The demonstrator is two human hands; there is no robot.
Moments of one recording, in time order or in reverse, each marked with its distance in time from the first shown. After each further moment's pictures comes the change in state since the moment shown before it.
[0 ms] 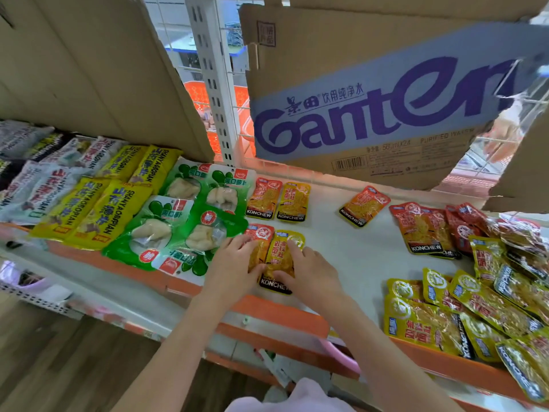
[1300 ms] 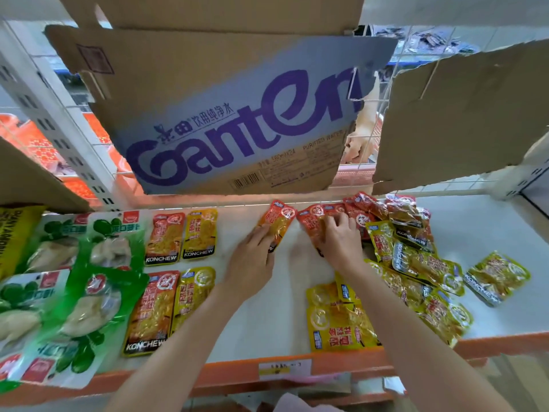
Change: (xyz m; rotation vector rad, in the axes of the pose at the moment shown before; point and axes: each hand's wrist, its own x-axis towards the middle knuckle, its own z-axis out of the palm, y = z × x) left_hand 0.104 0.135 0.074 -0.175 -0.103 0.461; right_hand 0.012 0.188 -0.070 -0.118 0.362 0.518
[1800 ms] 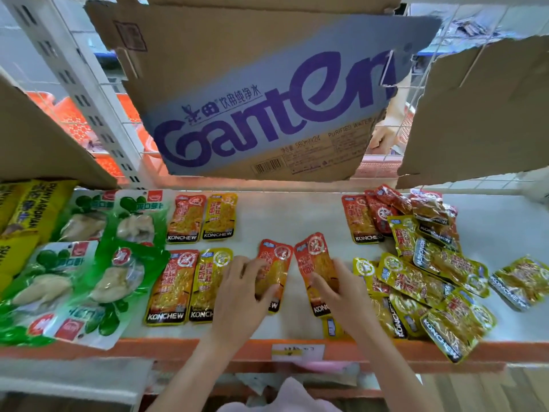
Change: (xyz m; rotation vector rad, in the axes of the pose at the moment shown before) left_hand -0.096 0.005 -0.007 -0.057 0.226 -0.216; right_hand -0.111 -0.021 -0.004 0.765 -0.169 -0.070
